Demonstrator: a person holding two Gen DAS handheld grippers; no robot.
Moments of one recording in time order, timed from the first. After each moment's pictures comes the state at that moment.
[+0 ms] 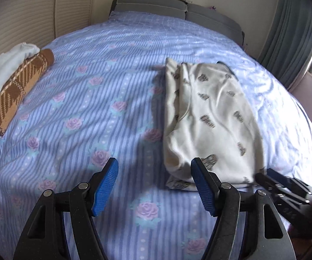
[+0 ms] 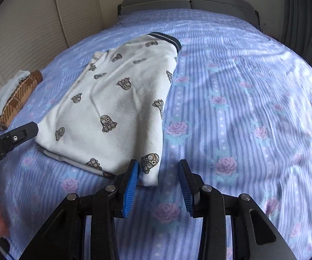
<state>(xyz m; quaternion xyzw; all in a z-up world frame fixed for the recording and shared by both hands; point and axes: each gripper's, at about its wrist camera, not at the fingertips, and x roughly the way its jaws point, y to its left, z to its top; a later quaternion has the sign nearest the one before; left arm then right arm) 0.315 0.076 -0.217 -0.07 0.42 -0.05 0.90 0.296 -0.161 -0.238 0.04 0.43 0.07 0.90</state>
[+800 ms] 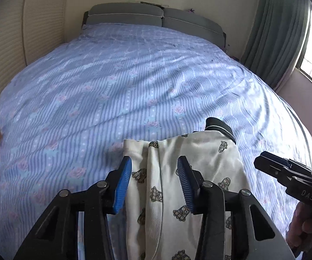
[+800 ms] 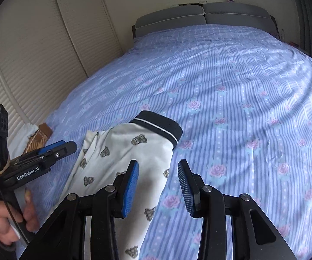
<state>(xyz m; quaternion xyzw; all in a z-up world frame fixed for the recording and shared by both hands) 0.478 0.025 -0.170 -0.03 0.39 -0.13 0.91 0.448 -0.204 -0.176 0.09 0.38 0.15 0.91</state>
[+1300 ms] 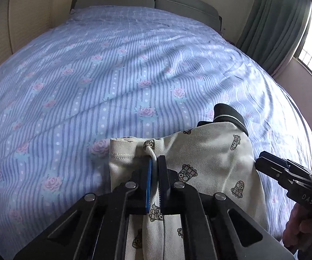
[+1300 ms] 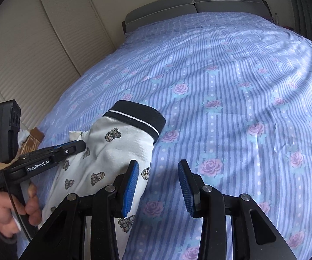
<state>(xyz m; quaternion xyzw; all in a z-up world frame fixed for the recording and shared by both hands) 0.511 0.016 -0.197 -0.04 0.44 -0.15 0.88 0.461 -0.216 -0.208 0.12 0.40 0.14 0.90</state>
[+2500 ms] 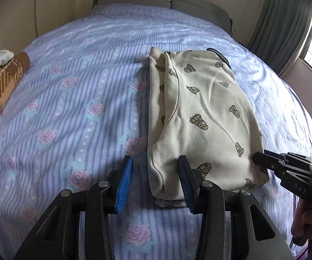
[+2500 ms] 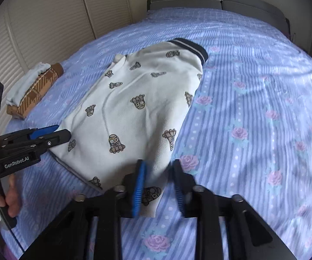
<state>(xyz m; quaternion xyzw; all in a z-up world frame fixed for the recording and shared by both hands) 0.345 0.060 -0.224 -0.05 0.44 -0.10 0.89 0.335 -0.165 -0.228 0.03 0.45 0.17 0.88</state>
